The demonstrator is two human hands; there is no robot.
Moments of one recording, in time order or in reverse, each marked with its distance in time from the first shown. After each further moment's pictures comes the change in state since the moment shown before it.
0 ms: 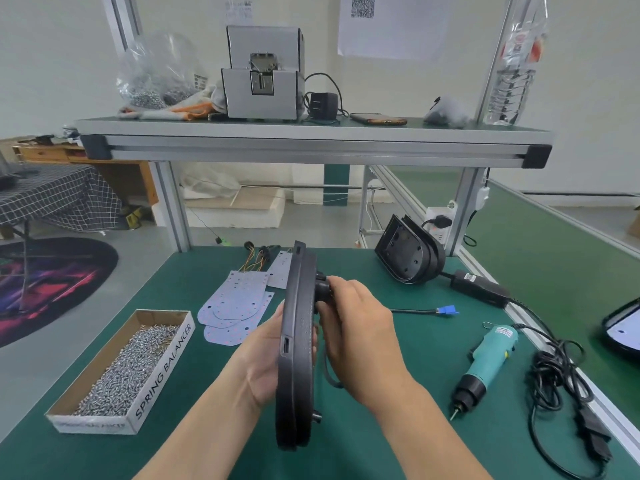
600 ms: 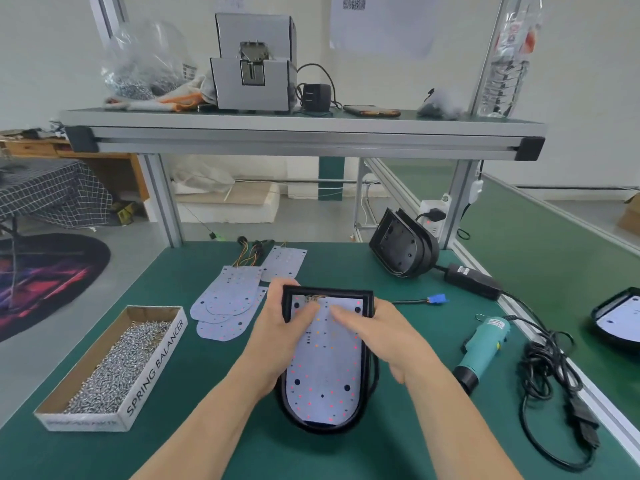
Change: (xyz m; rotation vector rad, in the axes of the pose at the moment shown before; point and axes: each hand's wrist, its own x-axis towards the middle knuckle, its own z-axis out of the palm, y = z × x) left_hand 0.018 -0.015 -0.005 0.858 0.067 0.693; right_hand 0.003 0.065 -0.002 0.672 -0.335 0.734
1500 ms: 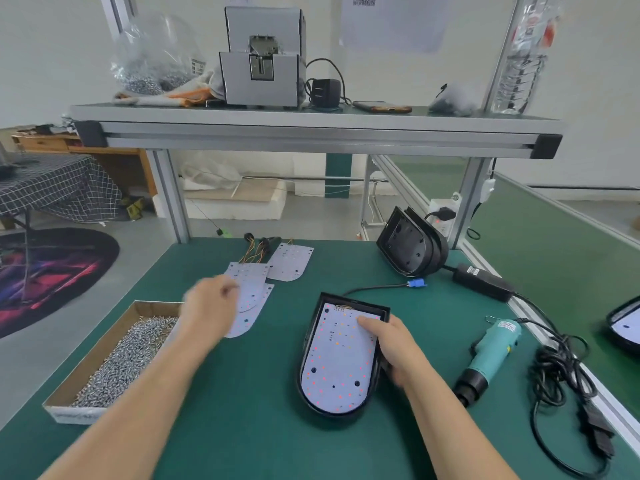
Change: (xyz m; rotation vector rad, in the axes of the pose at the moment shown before) left_hand 0.044 -0.016 -0.095 0.800 0.276 -0.234; right_hand 0.038 0.061 -0.005 0.247 0.134 0.198
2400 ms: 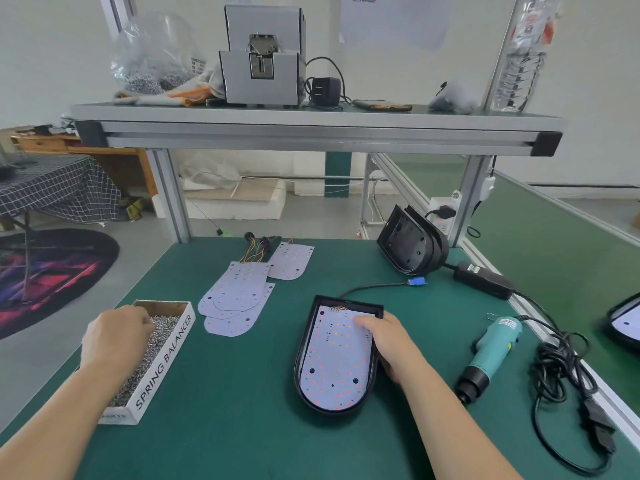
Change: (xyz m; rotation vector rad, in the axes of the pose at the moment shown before) left_hand 0.012 -0.117 -0.050 0.532 0.167 -0.096; right_hand 0.006 0.000 0.008 -0.154 0.050 0.026
